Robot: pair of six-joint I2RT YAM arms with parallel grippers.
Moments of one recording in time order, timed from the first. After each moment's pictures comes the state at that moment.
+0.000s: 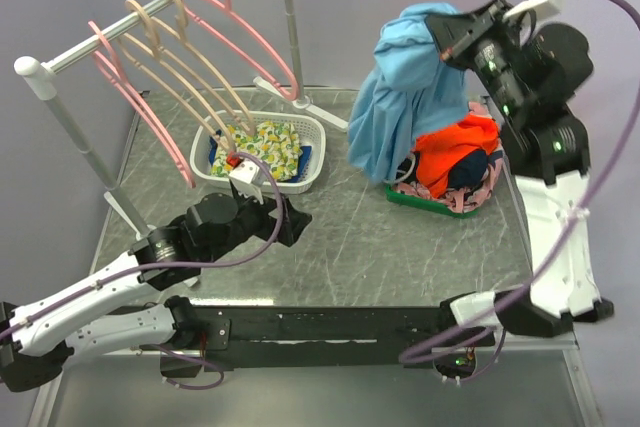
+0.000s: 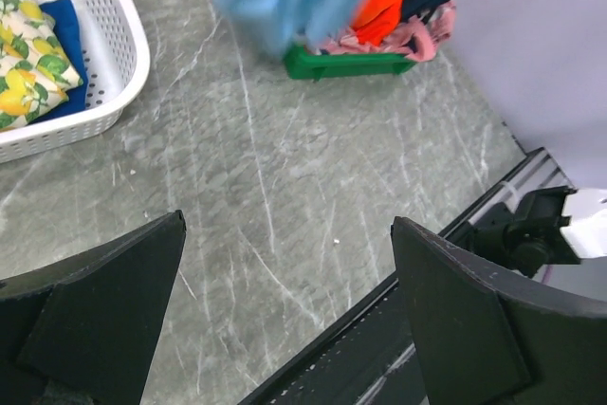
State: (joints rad) left arm -1.03 0.82 0.89 -0.35 -0.27 -0.51; right arm 0.27 1.36 2.08 -0.54 -0.06 0.59
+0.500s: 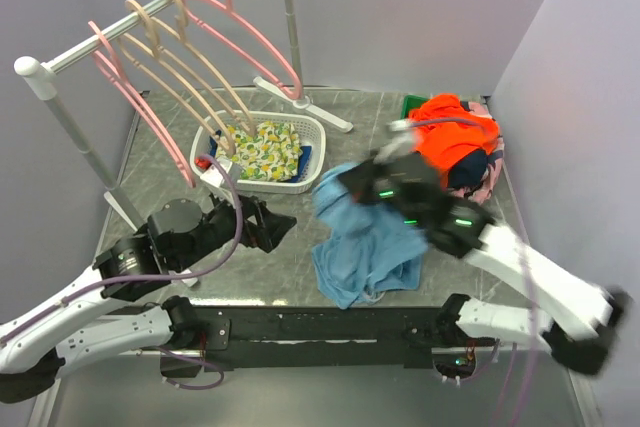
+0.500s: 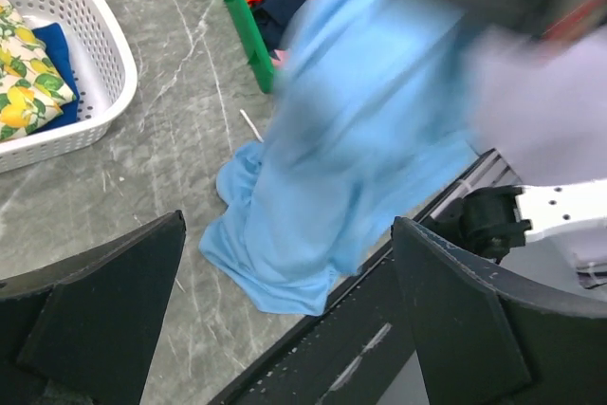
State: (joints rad) left arm -1.03 0.70 0.95 -0.45 -0.23 -0.50; right arm 0.77 0.92 1.12 -0.41 0.19 0.70
